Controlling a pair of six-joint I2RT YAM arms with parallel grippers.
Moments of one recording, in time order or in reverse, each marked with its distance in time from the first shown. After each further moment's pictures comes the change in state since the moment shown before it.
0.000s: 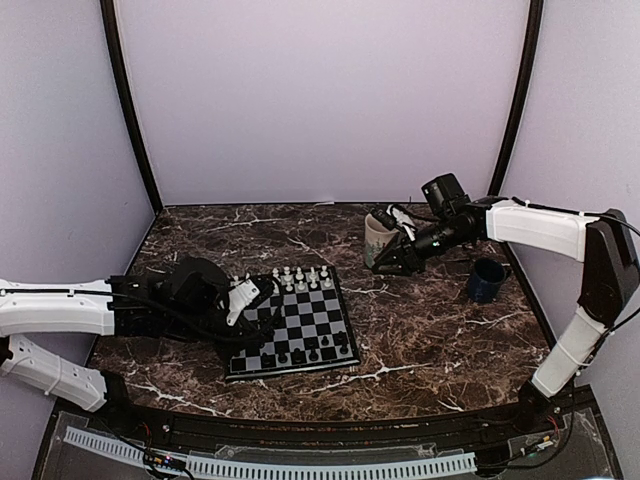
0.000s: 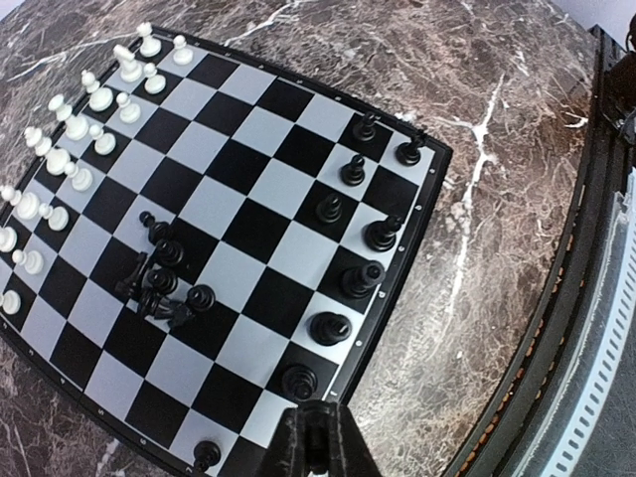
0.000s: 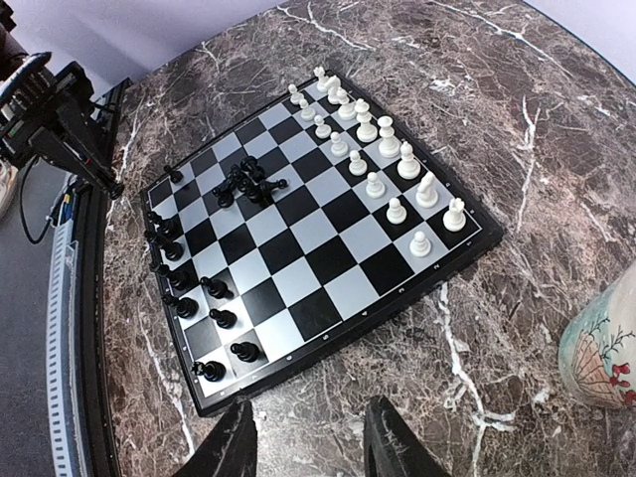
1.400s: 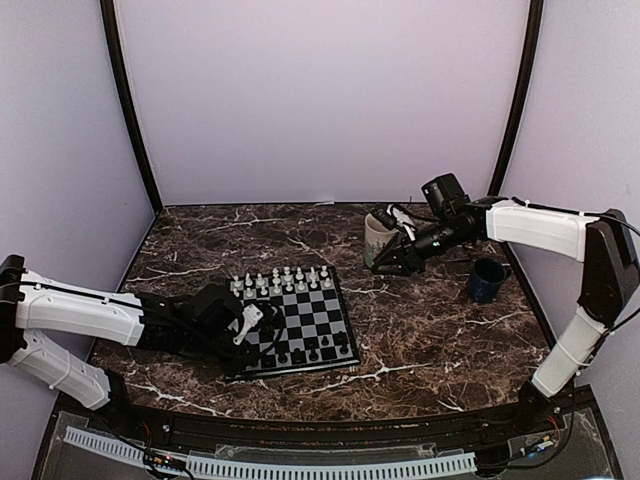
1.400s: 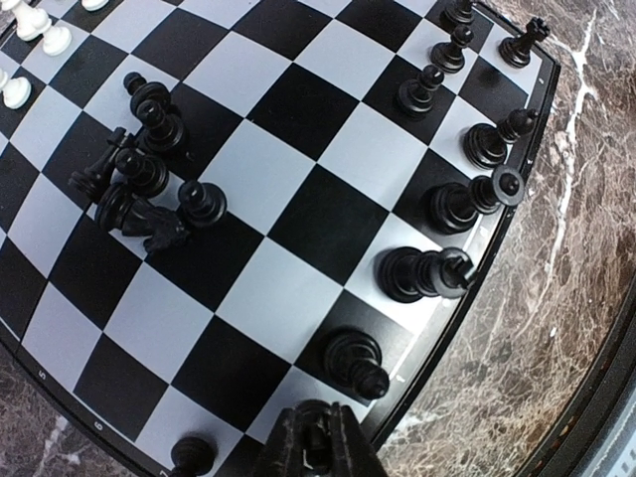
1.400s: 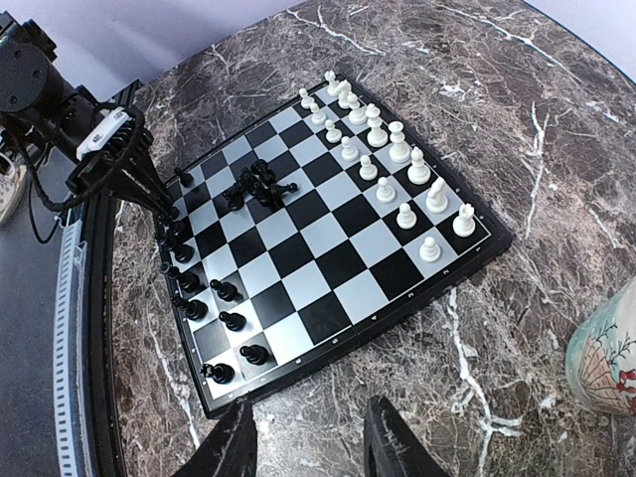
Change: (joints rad) left arm -0.005 0.153 -0.119 0.103 -0.060 -0.084; right arm 0.000 0.000 0.000 0.000 -0.025 -0.002
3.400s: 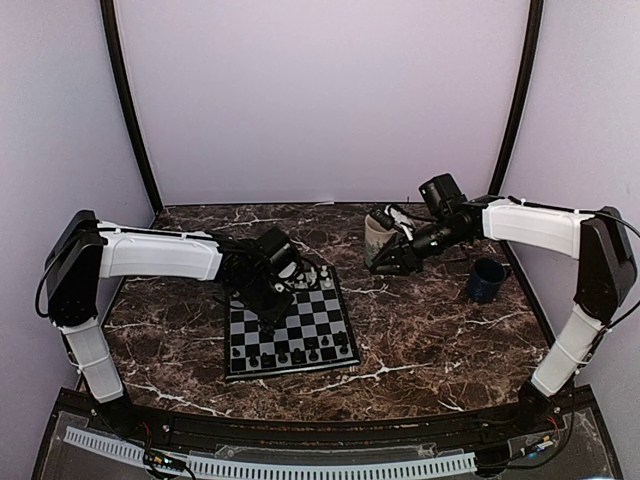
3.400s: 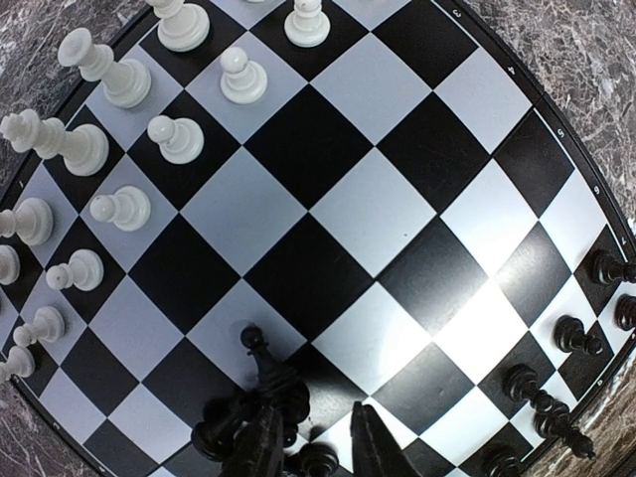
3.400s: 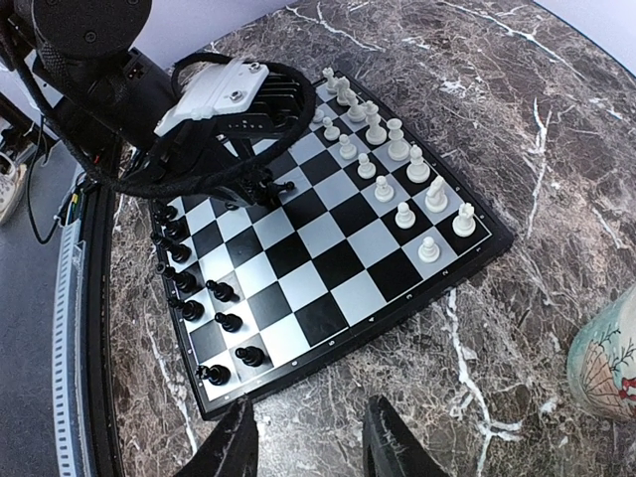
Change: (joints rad) left arm 0.137 0.505 0.642 -0.344 -0.056 -0.052; right arm 0.000 0.029 0.020 -0.007 -0.003 -0.006
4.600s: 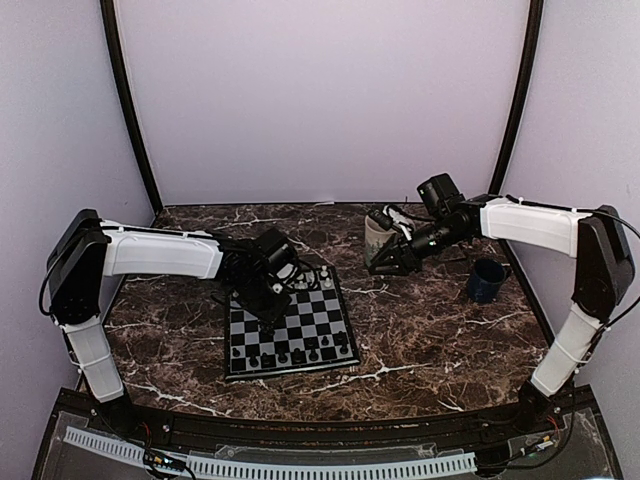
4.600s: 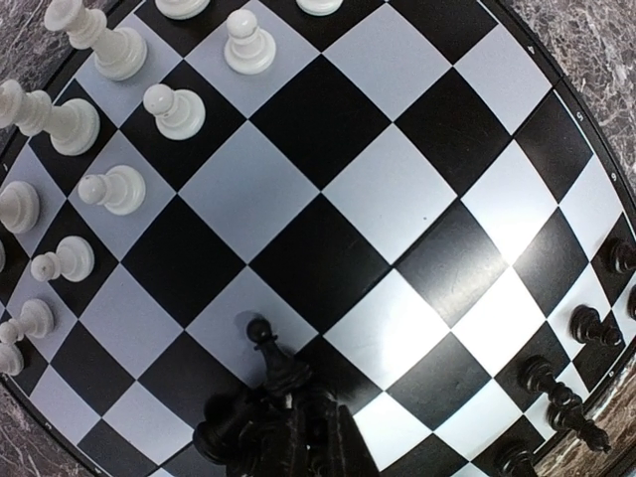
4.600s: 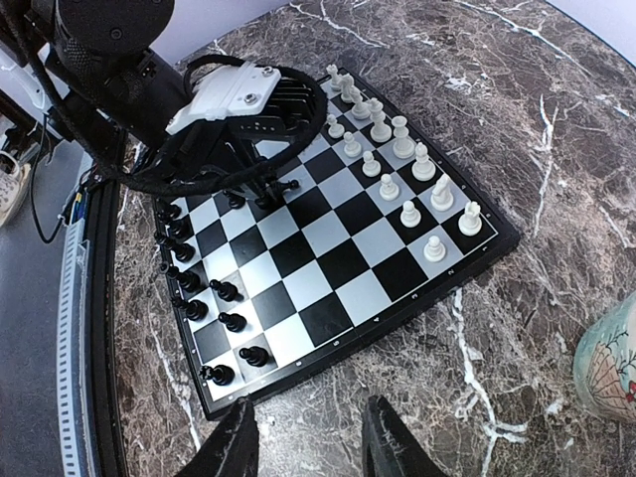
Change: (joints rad) left arm 0.021 0.014 -0.001 -0.019 0.042 0.012; right arm 0.007 0.015 0.017 -0.019 -0.007 -0.001
